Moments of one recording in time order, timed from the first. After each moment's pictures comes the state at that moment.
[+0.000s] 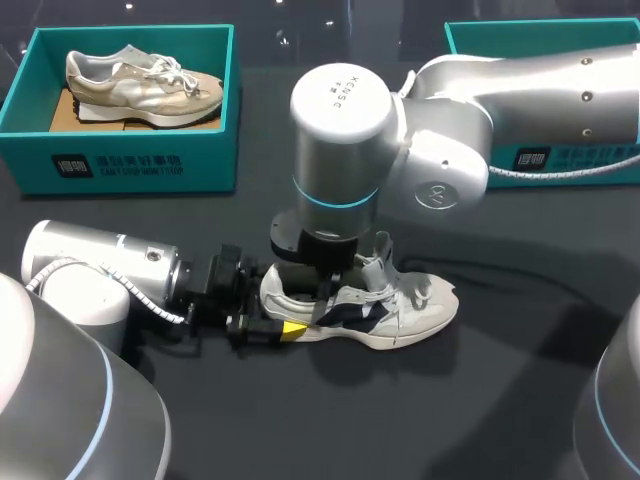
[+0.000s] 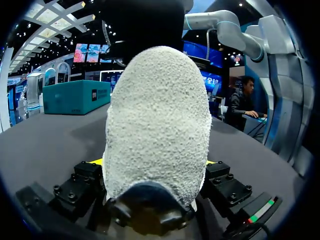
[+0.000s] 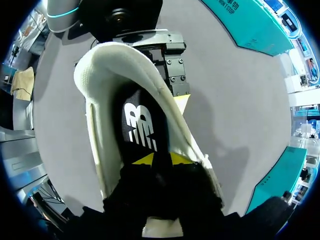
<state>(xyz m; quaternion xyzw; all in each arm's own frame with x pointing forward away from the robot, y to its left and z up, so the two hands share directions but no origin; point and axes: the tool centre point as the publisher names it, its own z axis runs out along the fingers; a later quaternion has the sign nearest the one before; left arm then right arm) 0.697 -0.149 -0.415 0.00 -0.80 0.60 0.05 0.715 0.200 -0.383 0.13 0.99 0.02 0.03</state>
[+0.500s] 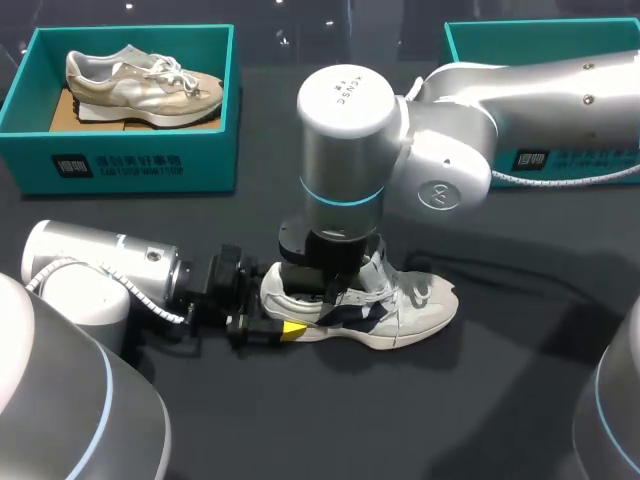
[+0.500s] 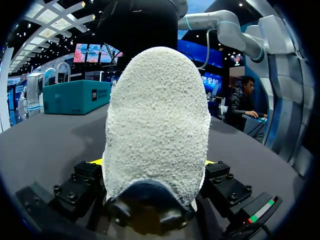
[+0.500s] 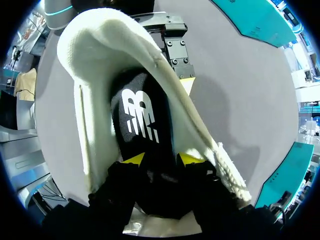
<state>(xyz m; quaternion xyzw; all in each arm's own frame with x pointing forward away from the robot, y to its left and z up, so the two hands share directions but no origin) 0.697 -0.149 -0.415 0.00 -0.80 0.60 0.05 0.709 0.187 -0.397 0.13 0.99 0.00 0.00</state>
